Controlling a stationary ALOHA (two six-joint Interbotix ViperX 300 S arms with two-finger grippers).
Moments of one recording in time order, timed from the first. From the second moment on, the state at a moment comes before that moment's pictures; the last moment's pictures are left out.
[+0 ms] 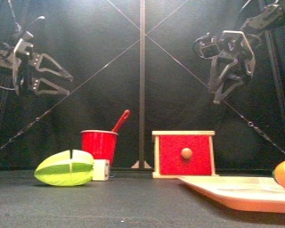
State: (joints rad) left arm 0.01 -0.76 1.33 -0.59 -0.65 0.33; right arm -0.16 -0.59 0.88 -0.09 0.39 0.58
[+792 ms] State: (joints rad) left arm -0.11 -0.72 1.25 -0.52 -0.67 0.33; right arm -0.11 -0.71 1.18 -0.08 -0.13 0.58
